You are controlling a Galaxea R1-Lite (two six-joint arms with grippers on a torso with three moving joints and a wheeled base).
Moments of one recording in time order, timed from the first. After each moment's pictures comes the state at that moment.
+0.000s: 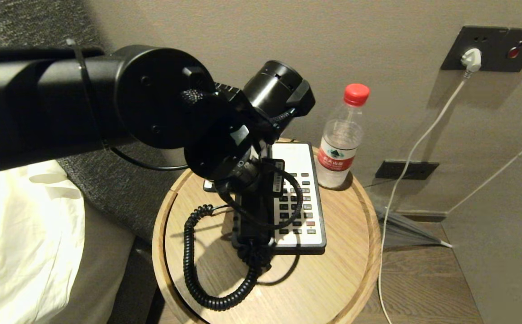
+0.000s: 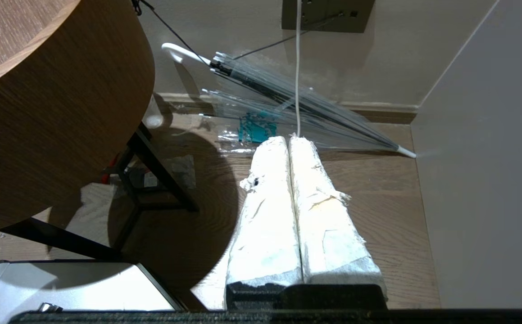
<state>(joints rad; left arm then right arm) -0.88 1.96 -1.92 0.86 0.47 -0.56 0.00 0.02 -0.04 0.09 0.00 -0.03</state>
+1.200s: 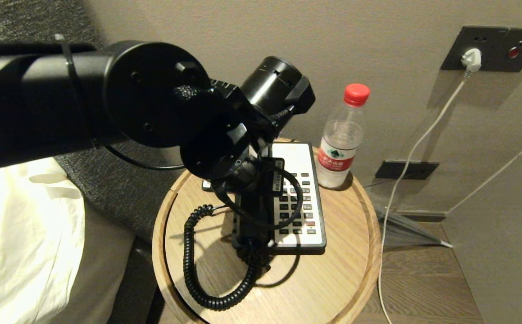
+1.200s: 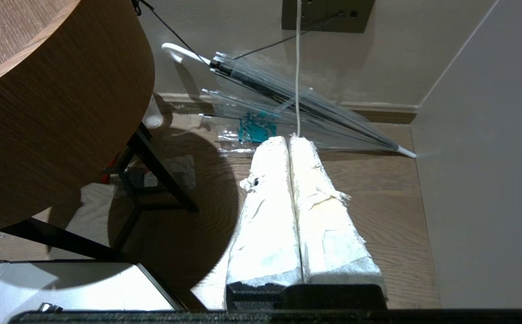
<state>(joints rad) -0.89 1.95 -1.91 0.86 0.47 -0.56 0.00 0.02 -0.04 0.09 0.00 -0.03</state>
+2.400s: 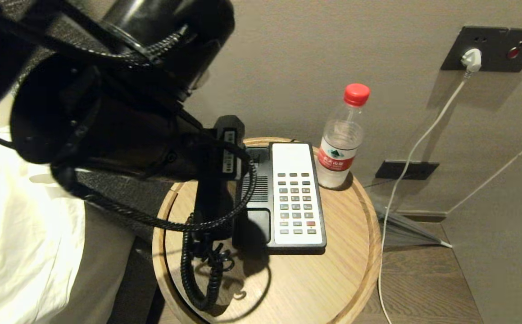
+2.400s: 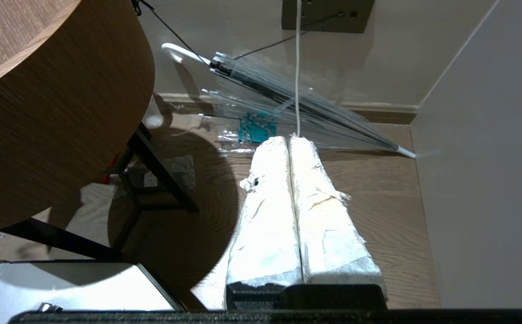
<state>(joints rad) -0.90 1.67 -1.78 0.86 0.47 -0.59 0.00 0.02 -0.04 0.09 0.00 -0.03</state>
